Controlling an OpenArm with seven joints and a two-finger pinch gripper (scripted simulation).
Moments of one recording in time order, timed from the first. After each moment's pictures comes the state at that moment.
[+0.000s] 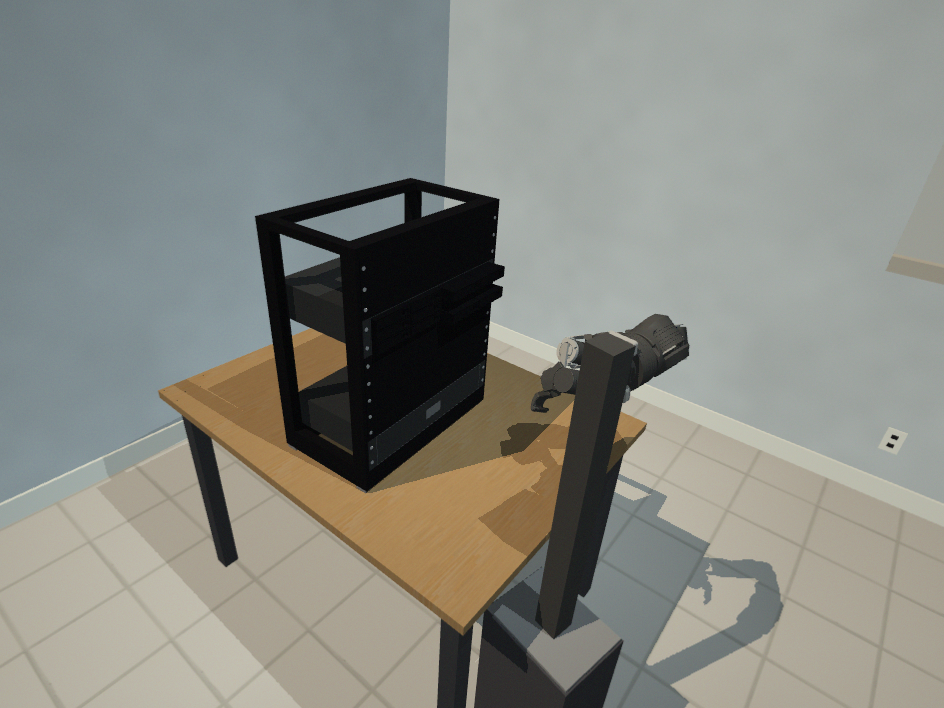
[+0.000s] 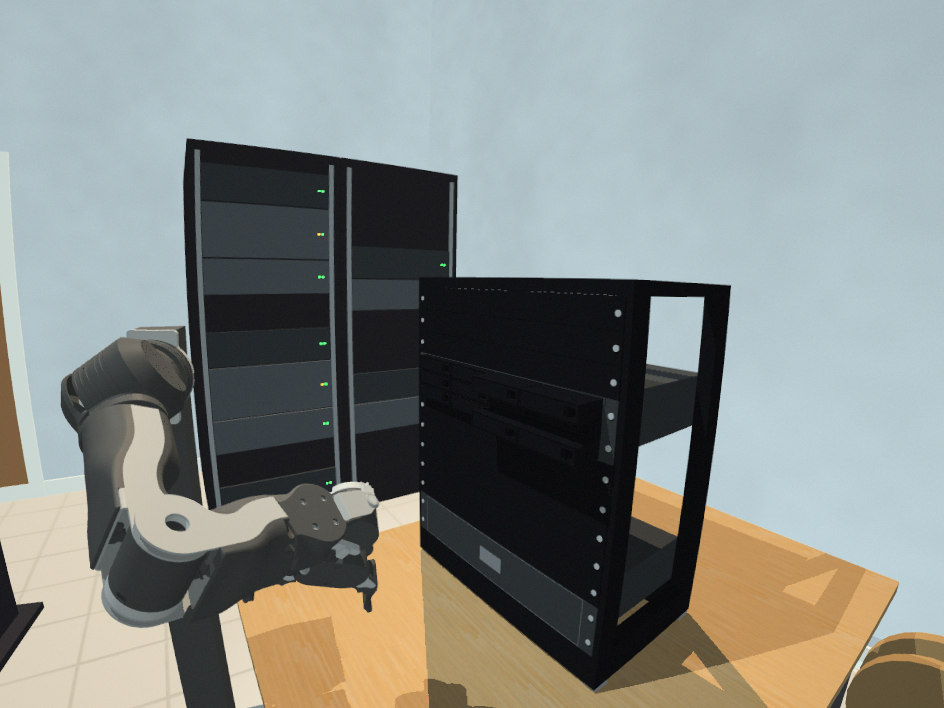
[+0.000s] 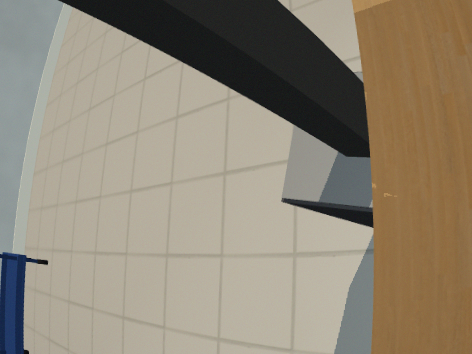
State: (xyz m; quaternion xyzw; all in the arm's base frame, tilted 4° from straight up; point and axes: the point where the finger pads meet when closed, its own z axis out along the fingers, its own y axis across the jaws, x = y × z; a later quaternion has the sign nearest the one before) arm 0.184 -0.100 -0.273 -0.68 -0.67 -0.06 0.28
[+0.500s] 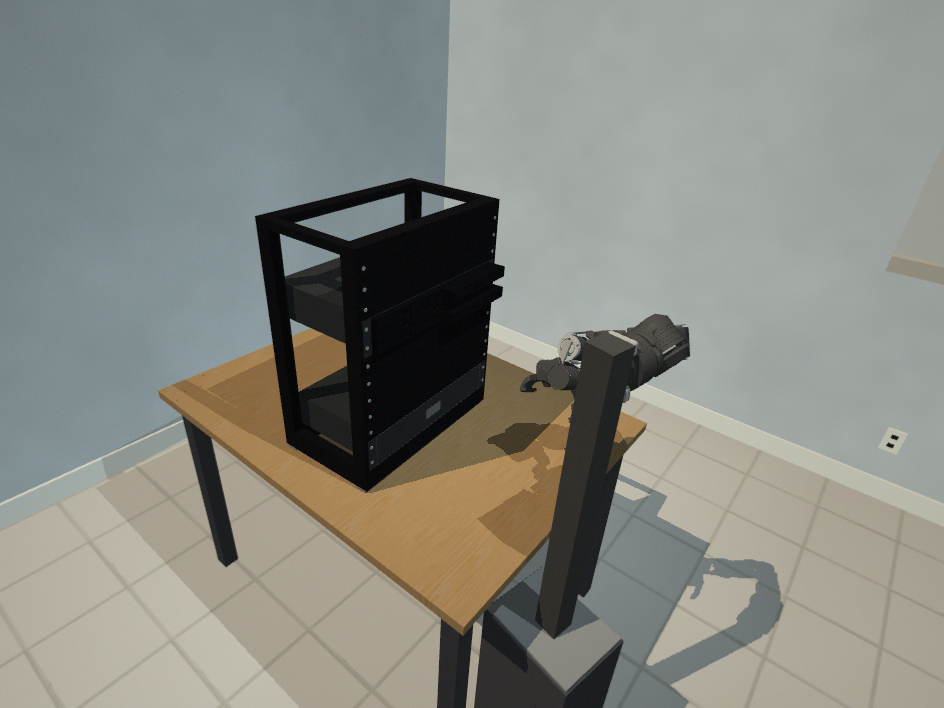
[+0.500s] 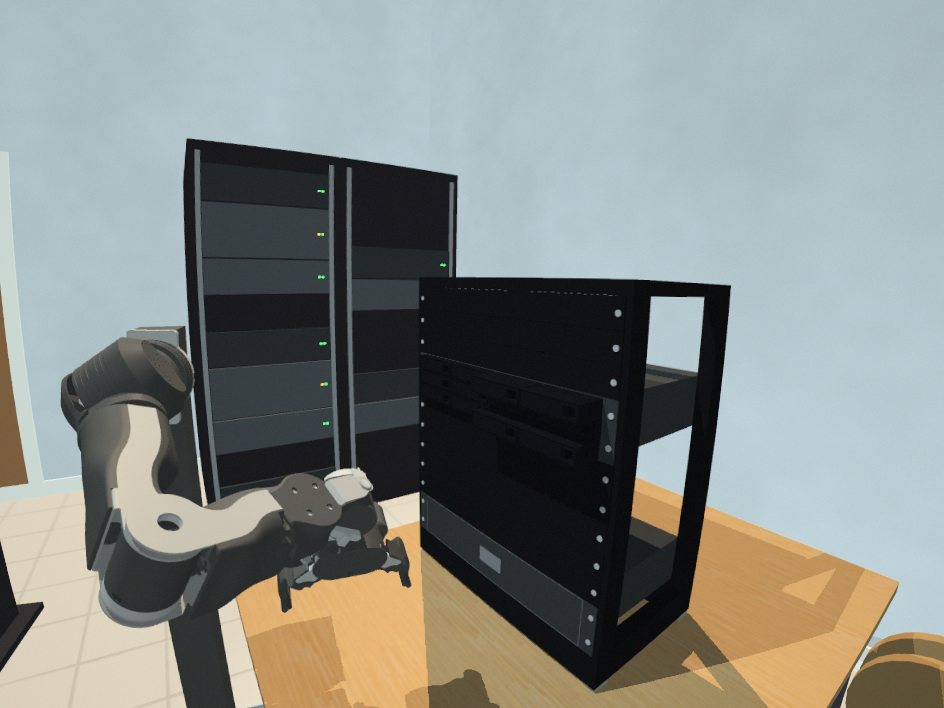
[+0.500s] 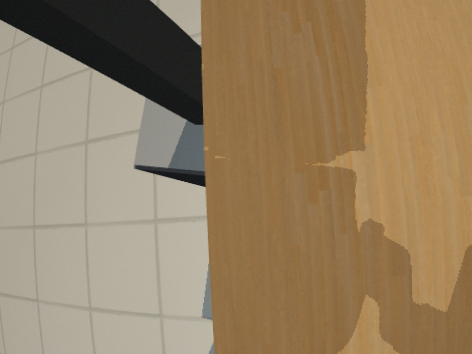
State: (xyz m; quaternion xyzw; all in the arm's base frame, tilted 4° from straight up) arm 0.234 -0.102 -0.270 -0.68 -0.70 -0.17 0.15
